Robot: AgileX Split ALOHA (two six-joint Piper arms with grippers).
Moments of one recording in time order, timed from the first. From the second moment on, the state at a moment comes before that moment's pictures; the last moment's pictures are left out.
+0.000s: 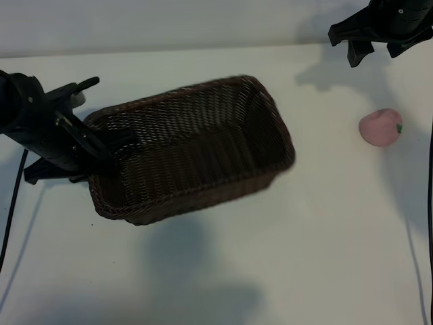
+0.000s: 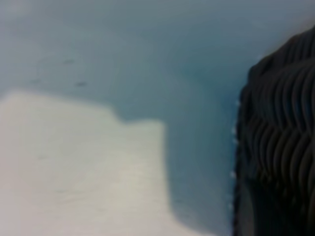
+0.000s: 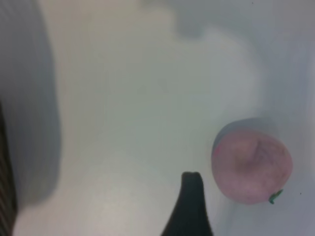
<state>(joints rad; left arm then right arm) -0.20 1.71 -0.92 -0.27 0.53 -0.29 0.30 1.95 -1.75 -0.02 1.11 0.03</state>
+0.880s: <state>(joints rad) -0.19 1.80 -1.25 -0.43 0.66 0.00 0.30 1.95 -1.75 -0.02 1.12 0.04</state>
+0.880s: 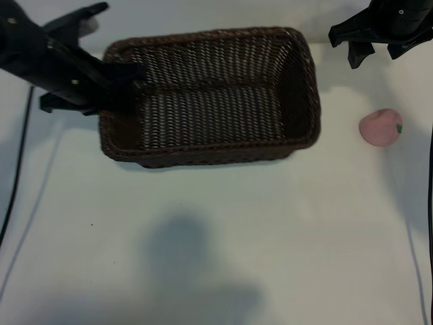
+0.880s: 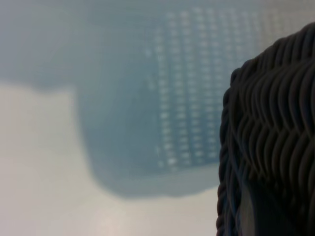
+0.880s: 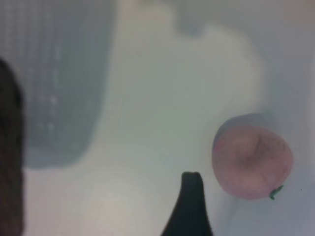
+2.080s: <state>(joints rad) -0.28 1.99 -1.35 -0.45 0.62 -0.03 0.30 1.95 -1.75 -0.02 1.12 0.04</state>
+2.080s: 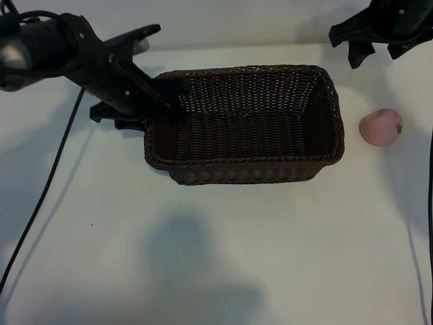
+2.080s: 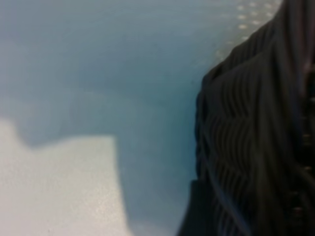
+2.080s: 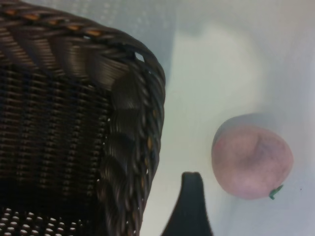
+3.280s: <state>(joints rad) -0.28 1.71 -1.35 -0.28 0.73 -0.11 0.20 1.92 -1.52 0.00 0.94 0.09</state>
